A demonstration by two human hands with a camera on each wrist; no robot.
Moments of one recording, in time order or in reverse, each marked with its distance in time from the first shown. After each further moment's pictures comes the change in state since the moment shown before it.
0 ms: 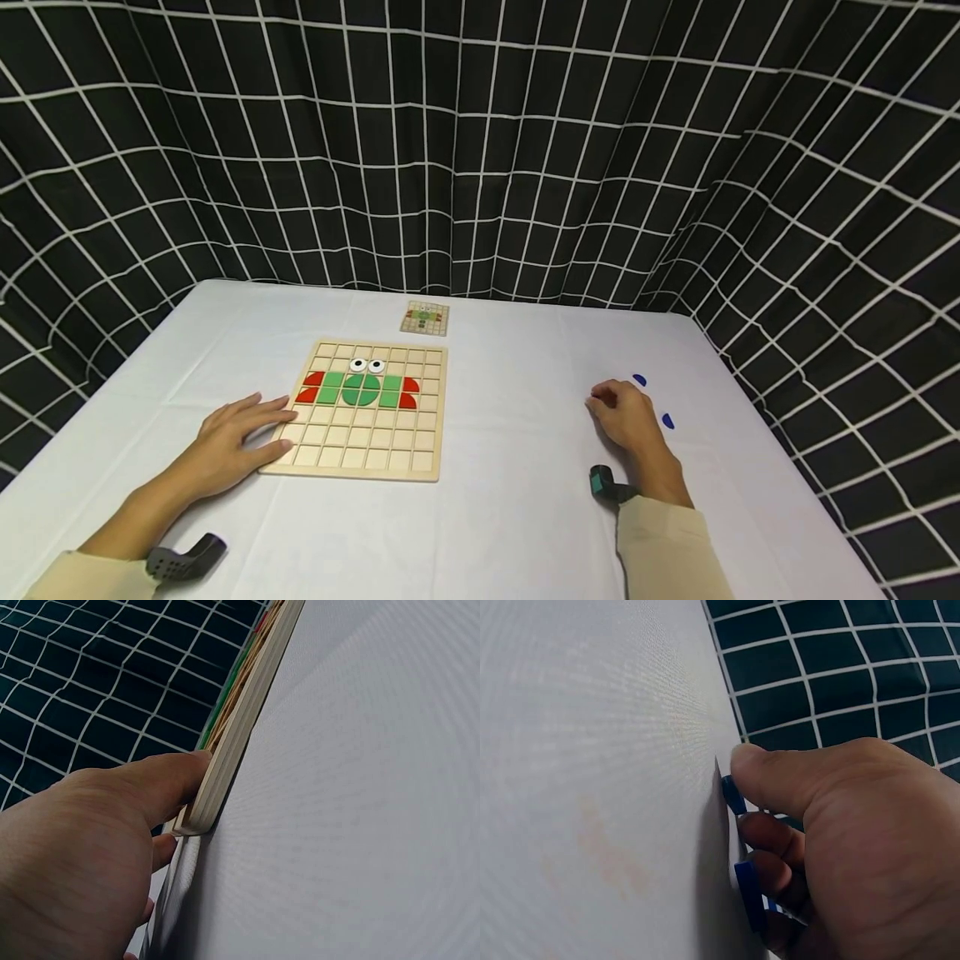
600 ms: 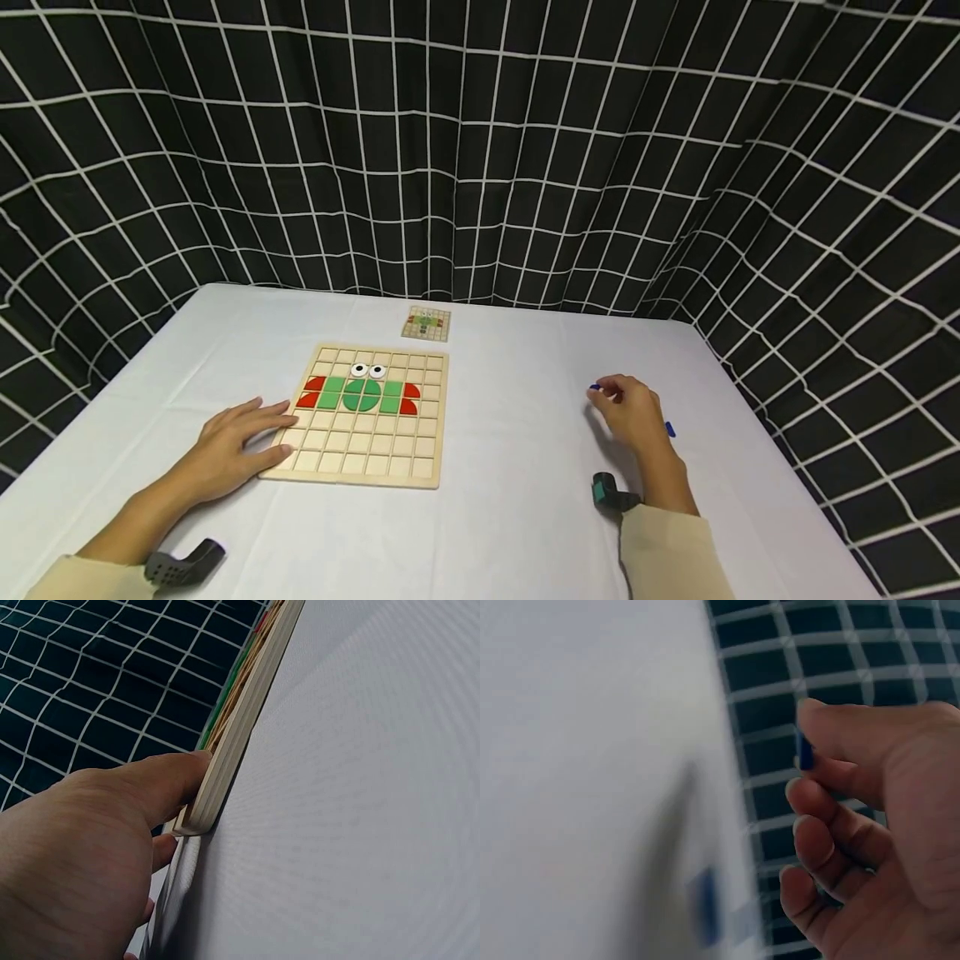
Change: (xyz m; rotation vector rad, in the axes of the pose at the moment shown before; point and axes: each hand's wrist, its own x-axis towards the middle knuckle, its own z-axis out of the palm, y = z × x) left_hand 0.000 -0.001 0.000 0.008 0.003 -0.010; right_hand -0.004 -0.020 -0.019 0.019 0.113 -0.040
